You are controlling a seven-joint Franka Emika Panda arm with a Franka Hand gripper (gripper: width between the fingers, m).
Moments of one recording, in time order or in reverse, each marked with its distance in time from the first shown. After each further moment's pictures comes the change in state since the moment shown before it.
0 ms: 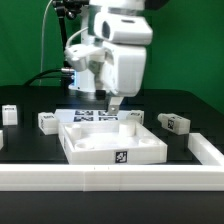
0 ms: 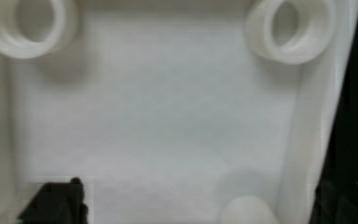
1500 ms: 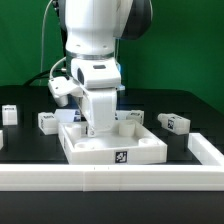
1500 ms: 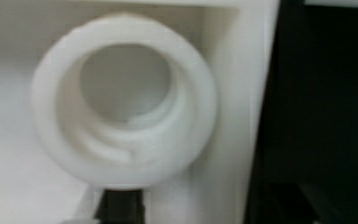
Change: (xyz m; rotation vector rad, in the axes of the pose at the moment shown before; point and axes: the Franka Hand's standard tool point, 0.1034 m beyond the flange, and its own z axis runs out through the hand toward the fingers) arm 0.001 -0.046 0.067 0.058 0.069 0.048
